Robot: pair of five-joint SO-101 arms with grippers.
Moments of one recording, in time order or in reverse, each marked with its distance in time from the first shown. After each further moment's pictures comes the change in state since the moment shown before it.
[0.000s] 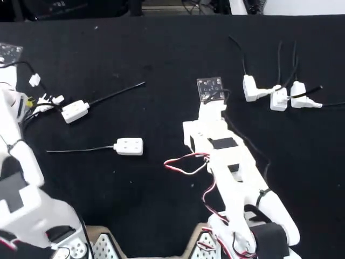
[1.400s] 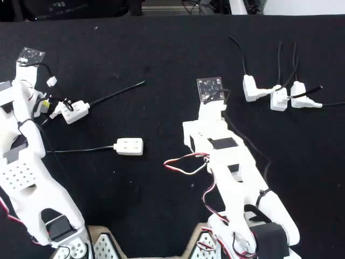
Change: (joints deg) left arm 4.3 28.8 -20.9 0.1 -1.2; right arm 0.0 0.0 0.0 0.0 0.0
